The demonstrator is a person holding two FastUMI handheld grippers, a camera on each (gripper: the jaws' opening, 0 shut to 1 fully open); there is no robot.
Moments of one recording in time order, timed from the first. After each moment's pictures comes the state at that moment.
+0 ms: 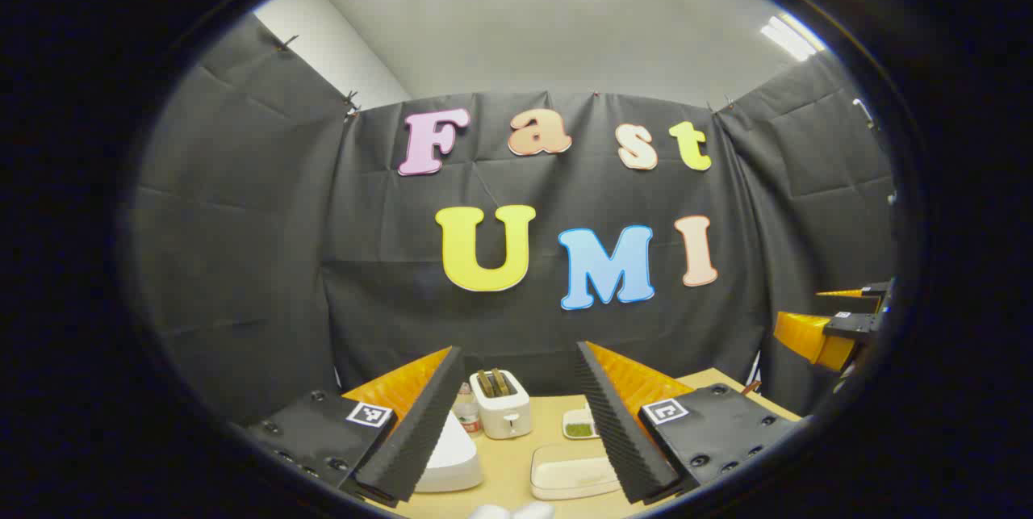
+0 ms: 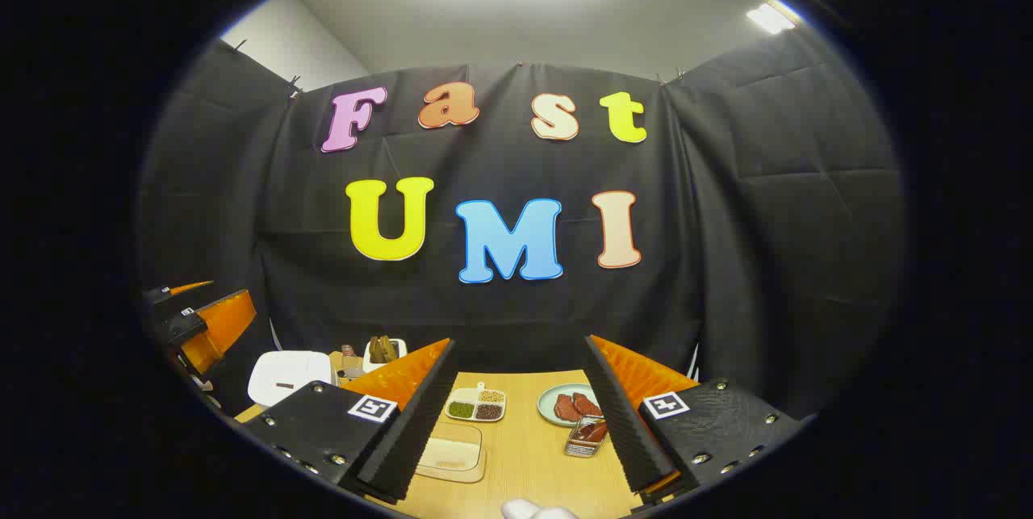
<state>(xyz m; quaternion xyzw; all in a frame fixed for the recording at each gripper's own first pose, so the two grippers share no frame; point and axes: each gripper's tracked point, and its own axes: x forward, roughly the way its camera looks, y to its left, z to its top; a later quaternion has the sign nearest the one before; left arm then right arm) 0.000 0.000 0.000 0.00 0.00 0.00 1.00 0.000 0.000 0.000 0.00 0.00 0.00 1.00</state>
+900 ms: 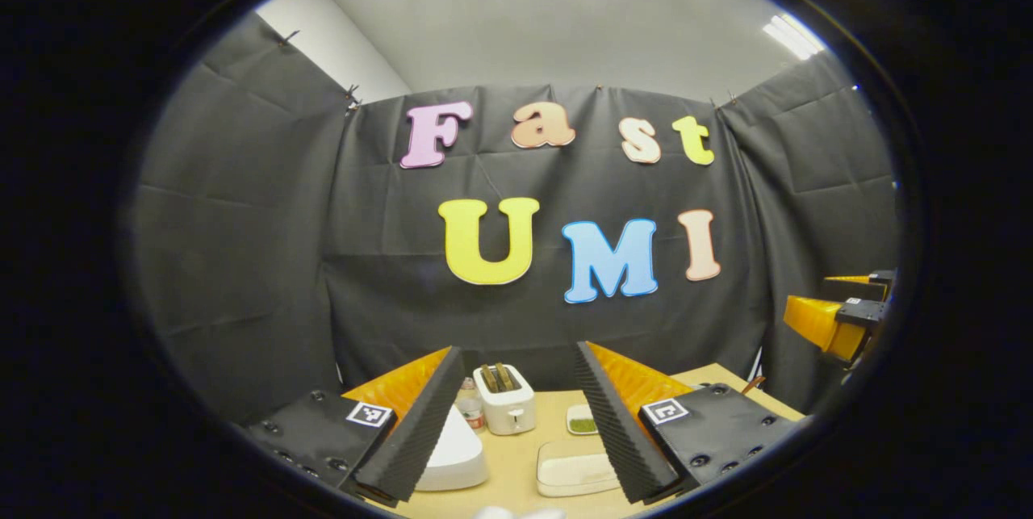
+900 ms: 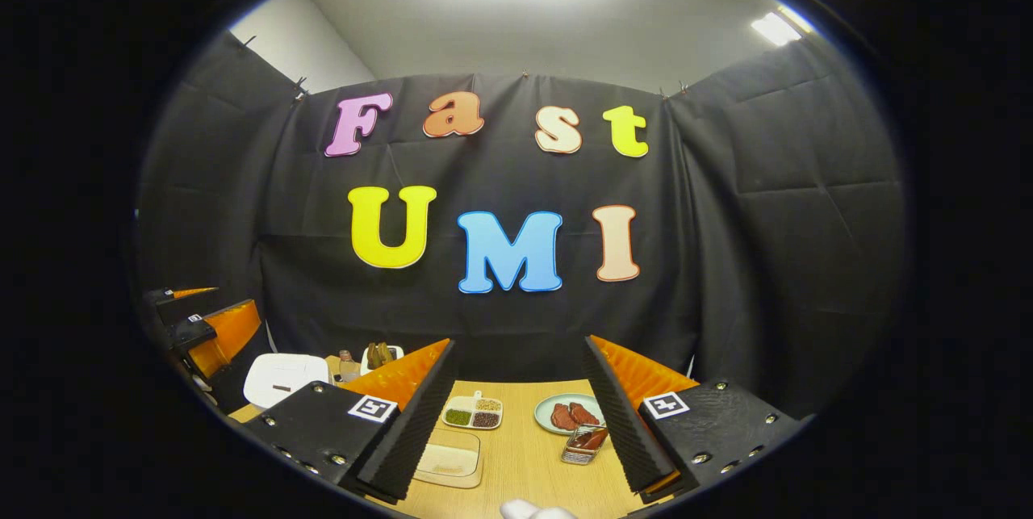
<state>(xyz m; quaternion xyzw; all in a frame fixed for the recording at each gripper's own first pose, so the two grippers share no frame) 0.010 0.013 -0.007 0.00 0.01 0.01 1.00 -0.004 0.011 0.012 -0.02 -0.02 0.00 1.00</state>
